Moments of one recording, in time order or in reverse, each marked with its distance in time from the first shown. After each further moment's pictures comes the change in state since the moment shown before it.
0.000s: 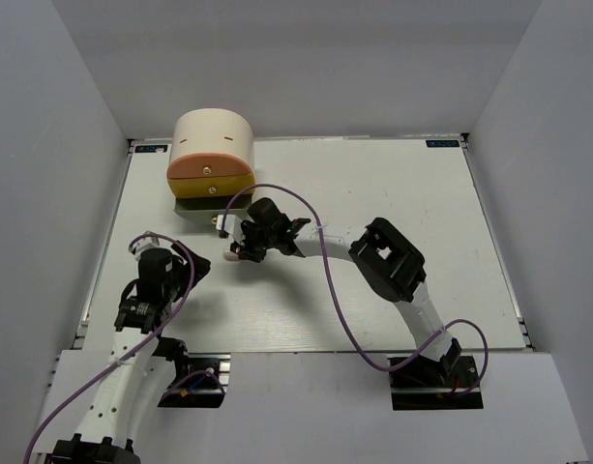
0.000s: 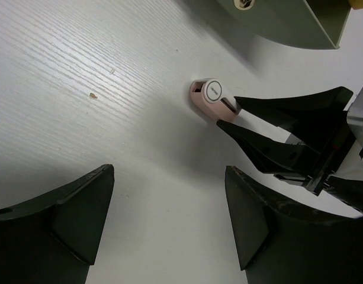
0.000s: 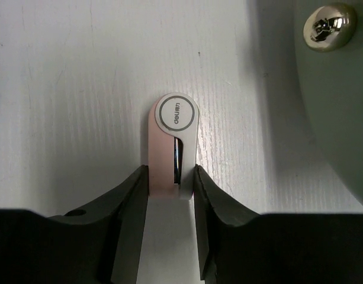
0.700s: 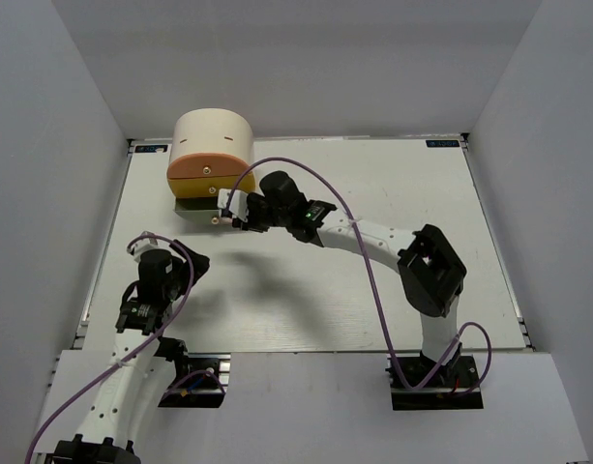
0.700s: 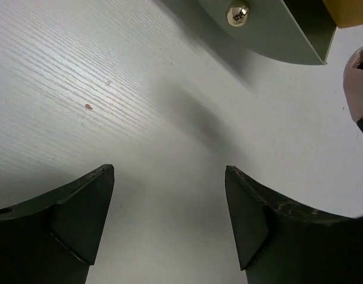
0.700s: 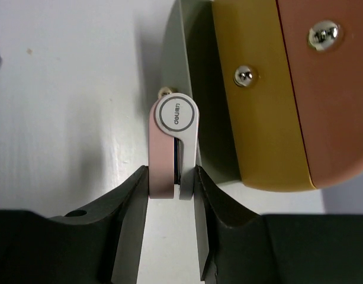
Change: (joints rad) left arm 0.001 -0.015 -0.026 0.058 -0.018 -0.027; right arm -0.010 -0.286 -0.013 -0.029 0.092 -0.166
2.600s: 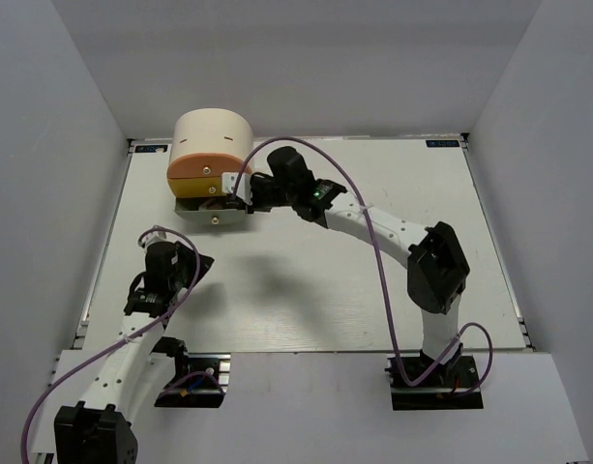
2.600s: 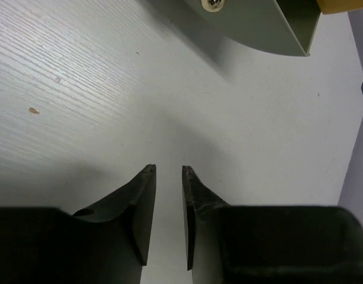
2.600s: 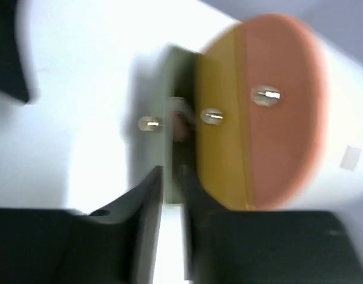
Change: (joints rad) left arm 0.000 0.168 -0.039 0.211 0.119 -0.062; right arm -0.058 0.007 0.153 -0.100 -0.134 -0.122
